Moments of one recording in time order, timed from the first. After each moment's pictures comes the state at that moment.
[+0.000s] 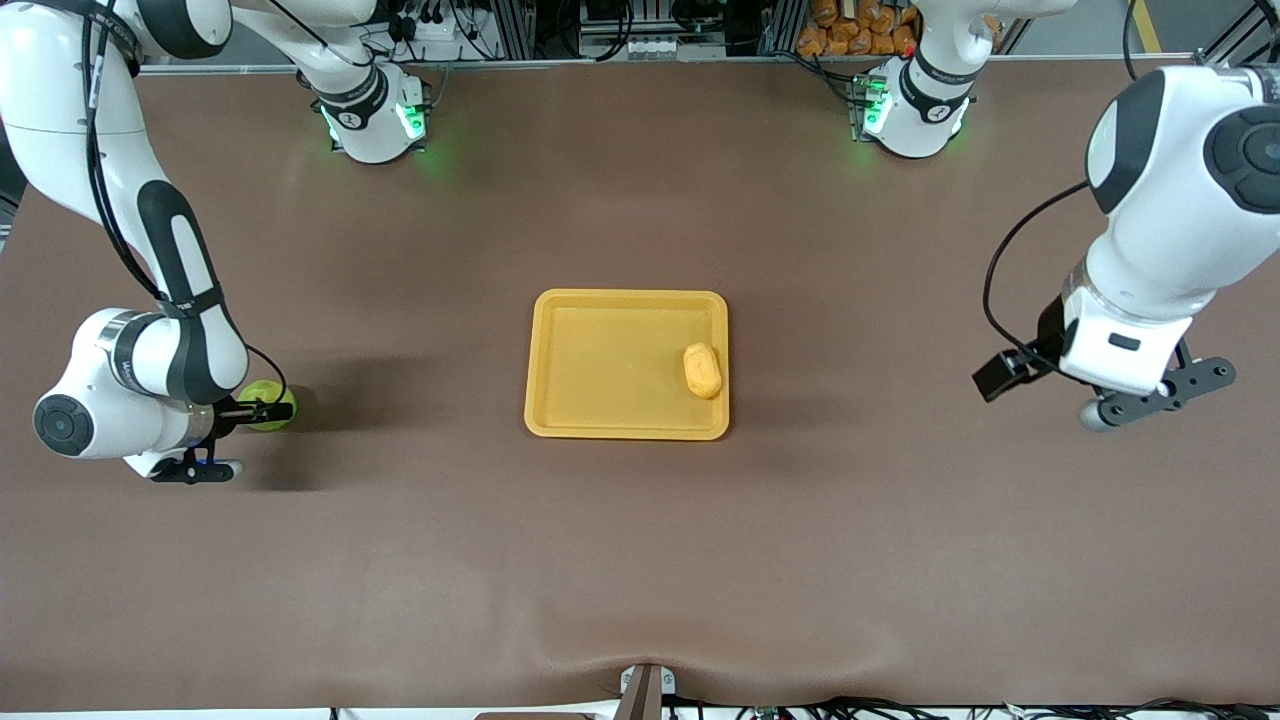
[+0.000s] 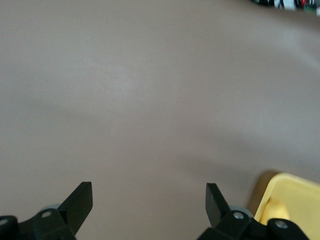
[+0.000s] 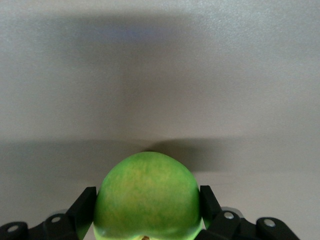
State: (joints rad) left arm -0.12 0.19 -0.11 -1.56 0.15 1.81 -0.51; right arm -0.08 0.65 -0.10 -1.69 0.04 2.02 -0.19
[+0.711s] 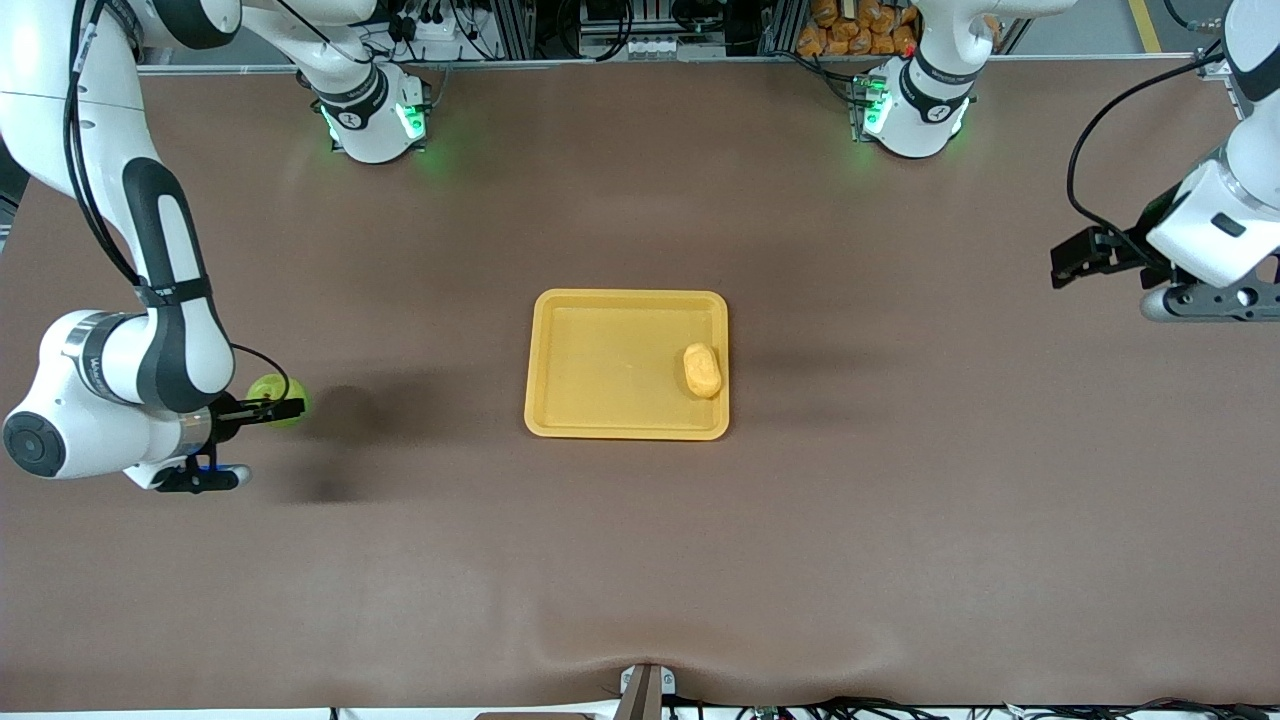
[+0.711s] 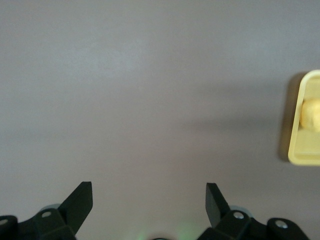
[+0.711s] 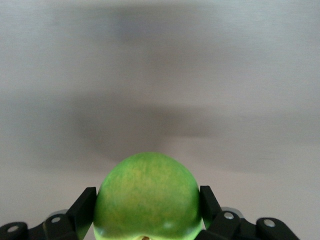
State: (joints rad) left arm -0.11 0.01 0.01 -1.62 0.07 1.59 -0.04; right arm -0.02 0.63 -0.08 -1.54 0.14 1.78 -0.18
